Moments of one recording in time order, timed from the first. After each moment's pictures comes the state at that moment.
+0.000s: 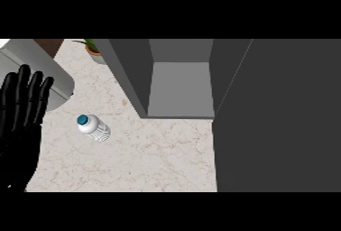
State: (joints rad) left arm -0.04 0.14 -0.02 -2.10 0.00 0.01 0.00; right arm 0.03 -0.13 -0.03 -2.10 0.00 -0.01 0.01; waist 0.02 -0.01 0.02
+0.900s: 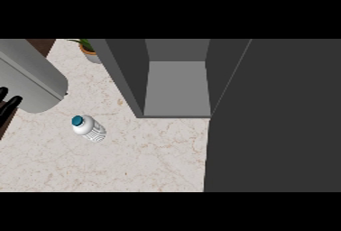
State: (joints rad) left arm 0.05 0.42 0.27 -2.05 0.89 -0.35 0.27; right arm 0.24 -0.13 0.15 -2.42 -0.15 0.11 0.20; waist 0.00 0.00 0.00
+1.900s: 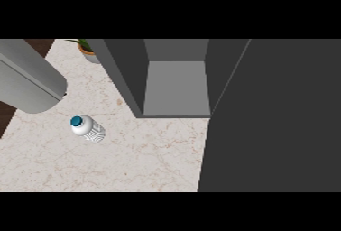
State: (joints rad) left arm 0.14 0.45 0.45 -2.17 1.06 -0.33 0.48; right arm 0.17 -0.08 0.33 -2.50 -0.05 -0.03 0.42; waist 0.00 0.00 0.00
